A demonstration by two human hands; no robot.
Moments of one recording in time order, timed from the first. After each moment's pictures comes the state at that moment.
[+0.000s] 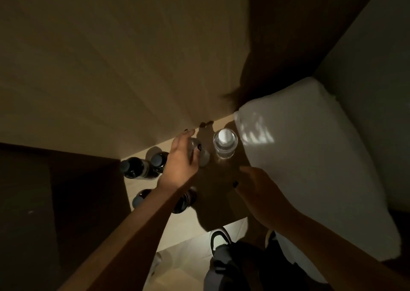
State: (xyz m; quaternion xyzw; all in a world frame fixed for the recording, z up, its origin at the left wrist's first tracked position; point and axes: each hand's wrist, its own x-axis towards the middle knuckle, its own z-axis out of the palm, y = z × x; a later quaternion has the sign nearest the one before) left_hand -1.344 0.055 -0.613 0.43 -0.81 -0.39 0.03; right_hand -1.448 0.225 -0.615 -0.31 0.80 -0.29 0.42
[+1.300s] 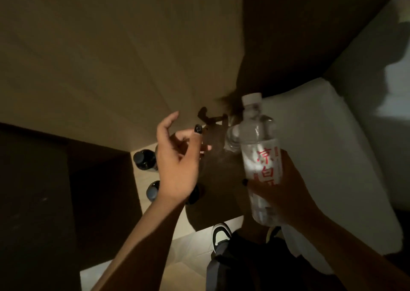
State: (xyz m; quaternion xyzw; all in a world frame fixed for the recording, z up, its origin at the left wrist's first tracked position) left_hand -1.326 0.075 -0.537 0.44 -0.62 -0.57 0.32; right_hand -1.440 0.225 -0.572 -0.21 0.78 -0.45 0.37
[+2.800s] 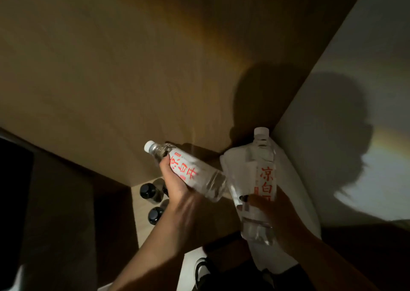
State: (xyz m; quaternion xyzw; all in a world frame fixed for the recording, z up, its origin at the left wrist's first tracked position) left_hand -1.339 0.099 -0.419 0.41 -0.05 -0.84 0.34; right_hand -1.427 0.270 -0.388 -0.04 0.75 -0.49 0.44
